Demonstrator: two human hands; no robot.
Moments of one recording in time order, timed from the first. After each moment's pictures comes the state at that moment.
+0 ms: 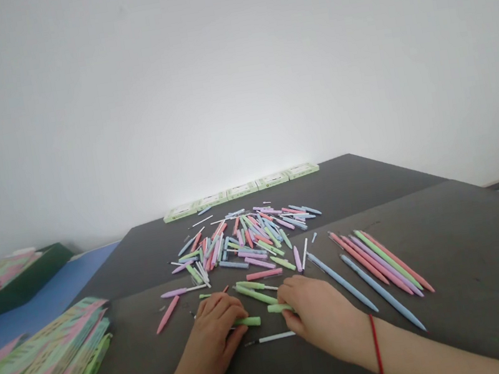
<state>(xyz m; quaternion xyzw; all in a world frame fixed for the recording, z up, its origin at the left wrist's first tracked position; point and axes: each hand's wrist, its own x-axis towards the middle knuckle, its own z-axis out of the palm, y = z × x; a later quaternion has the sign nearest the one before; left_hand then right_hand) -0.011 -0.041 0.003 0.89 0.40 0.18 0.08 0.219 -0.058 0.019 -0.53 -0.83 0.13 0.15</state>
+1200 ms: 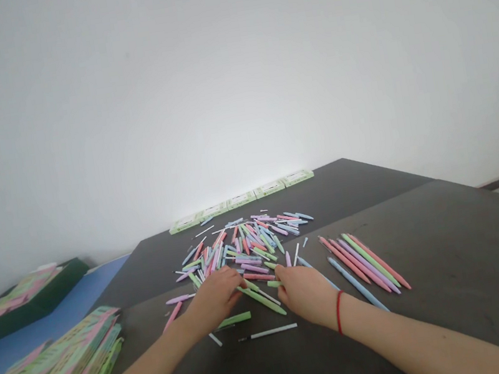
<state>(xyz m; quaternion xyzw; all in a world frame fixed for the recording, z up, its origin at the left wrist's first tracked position) 0.015 0.015 0.038 0.93 0.36 0.06 0.01 0.229 -0.034 0.016 -0.61 -0.78 0.07 0.11</state>
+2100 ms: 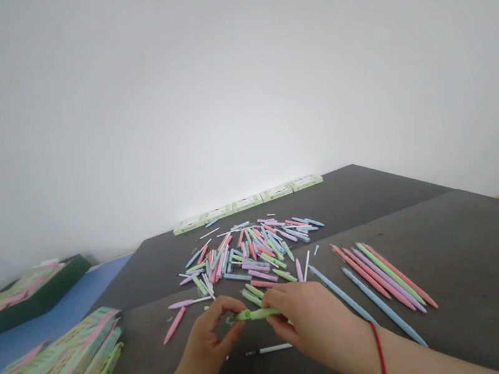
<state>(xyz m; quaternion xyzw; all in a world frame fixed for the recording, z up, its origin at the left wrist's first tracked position) -0.001 -0.038 0.024 0.81 0.40 0.32 0.26 0.220 -0.062 0.049 -0.44 -0.85 0.14 0.26</state>
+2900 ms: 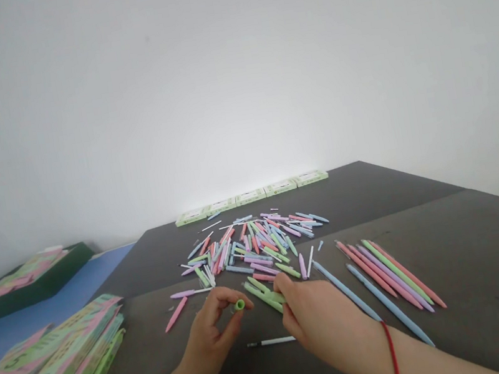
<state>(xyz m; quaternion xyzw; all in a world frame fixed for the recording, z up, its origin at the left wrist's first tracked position) 0.002 -0.042 0.018 0.78 0.39 0.40 0.29 0.215 -0.070 0.050 -0.54 -0.82 0.08 0.16</state>
